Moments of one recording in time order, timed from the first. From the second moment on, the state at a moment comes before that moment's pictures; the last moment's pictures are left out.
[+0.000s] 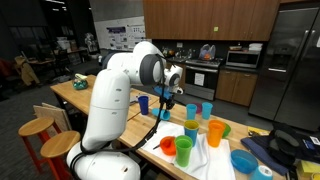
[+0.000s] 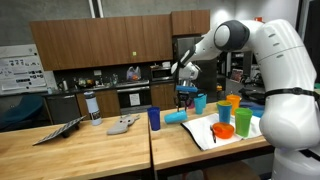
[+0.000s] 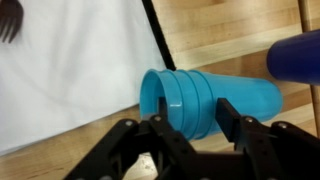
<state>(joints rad) 0.06 0.42 0.05 -1.77 0.26 2.02 0.30</state>
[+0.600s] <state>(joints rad) 0.06 0.23 0.00 -1.77 -0.03 1.70 0.30</state>
